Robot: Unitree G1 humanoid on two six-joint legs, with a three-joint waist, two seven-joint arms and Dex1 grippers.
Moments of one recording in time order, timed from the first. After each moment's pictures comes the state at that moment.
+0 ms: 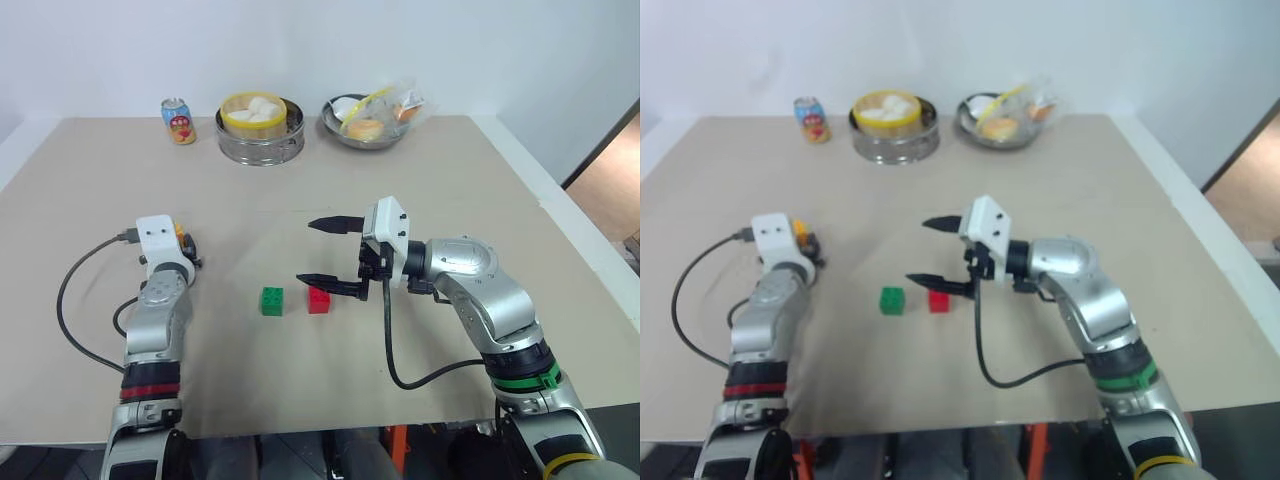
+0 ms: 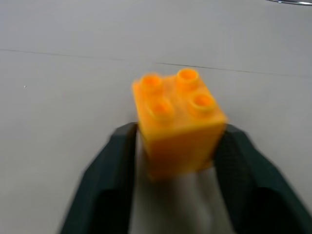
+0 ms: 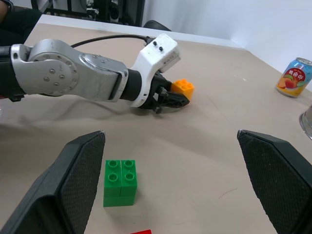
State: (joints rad) left arm -0.48 0.18 0.25 0.16 -0.12 0.43 0.15; right arm -0.60 -0.48 0.20 -0.21 0.35 0.37 0.97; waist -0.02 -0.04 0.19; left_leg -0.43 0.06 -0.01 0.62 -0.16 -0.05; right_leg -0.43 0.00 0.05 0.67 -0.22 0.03
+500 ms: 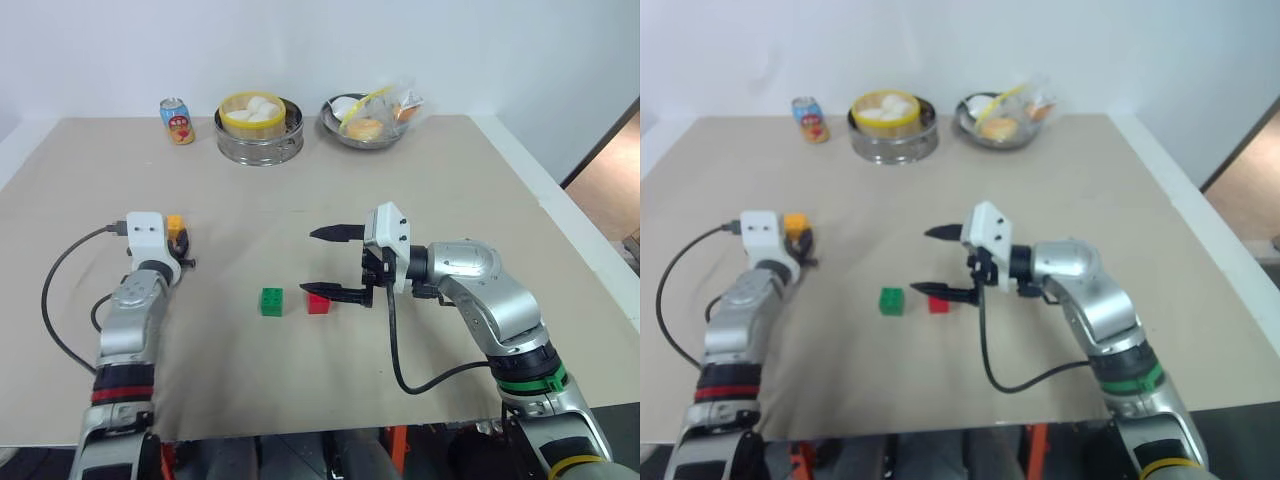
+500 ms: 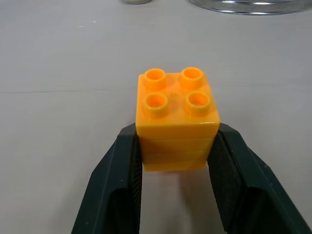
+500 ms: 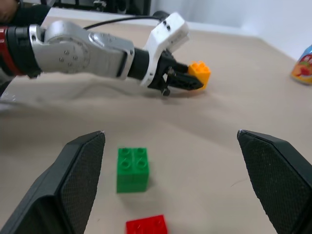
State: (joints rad) left arm -0.38 0.37 0.21 0.14 -0.20 0.34 -0.24; right arm -0.57 -0.54 0.20 -0.25 0.37 0.44 1.03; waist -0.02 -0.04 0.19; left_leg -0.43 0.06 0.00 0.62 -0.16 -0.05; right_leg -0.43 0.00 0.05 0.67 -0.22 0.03
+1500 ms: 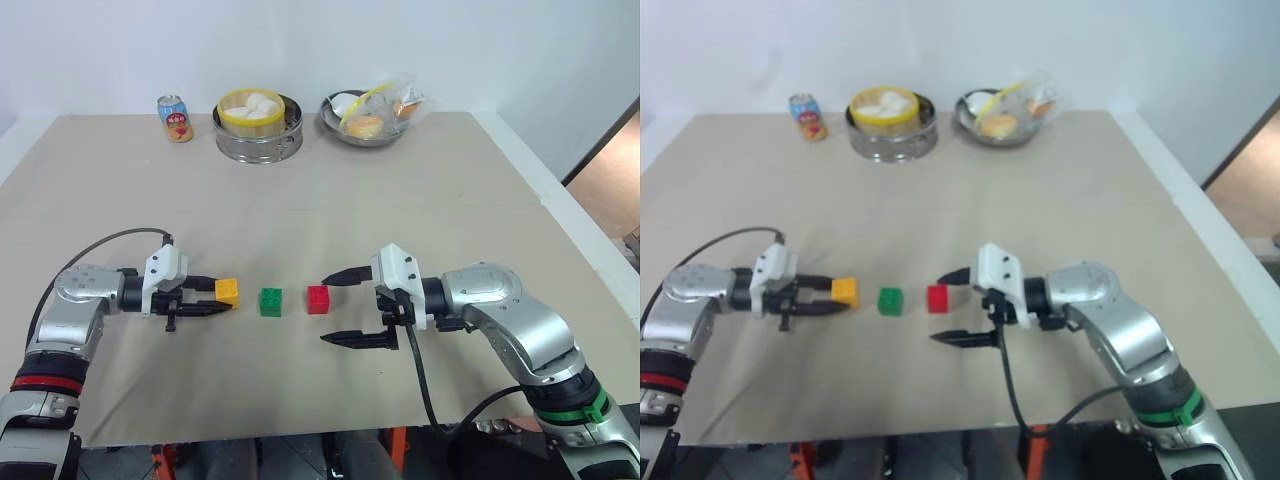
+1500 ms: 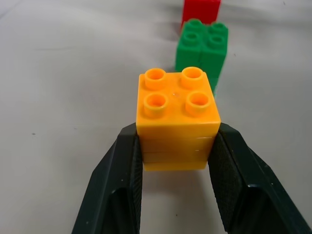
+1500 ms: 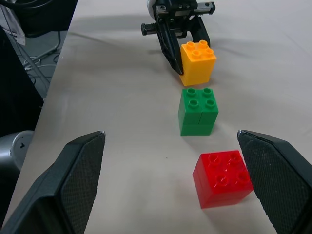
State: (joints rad) left arm -0.44 0.73 -0.01 0.38 -0.33 -0.04 -1.46; right arm -0.46 -0.67 0.23 -0.40 0.41 0.55 1.10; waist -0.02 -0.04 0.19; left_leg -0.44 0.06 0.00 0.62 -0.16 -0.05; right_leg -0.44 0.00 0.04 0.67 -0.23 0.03
